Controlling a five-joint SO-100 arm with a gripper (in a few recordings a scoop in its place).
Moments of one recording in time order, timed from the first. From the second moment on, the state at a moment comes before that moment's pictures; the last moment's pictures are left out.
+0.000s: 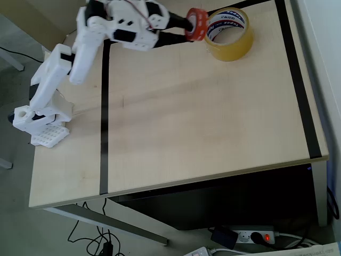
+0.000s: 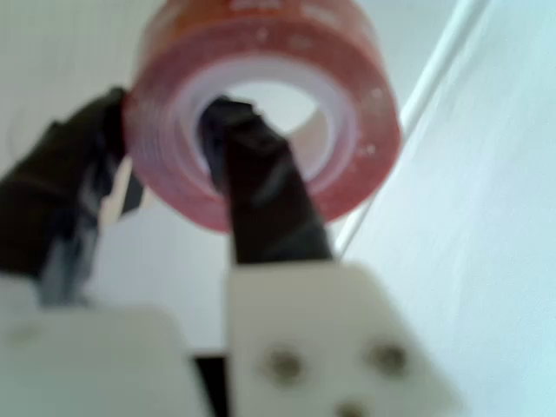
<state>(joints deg) -7.0 31.7 -8.8 82.2 -11.9</state>
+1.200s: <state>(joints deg) -10.1 18.6 -8.8 78.8 -11.8</state>
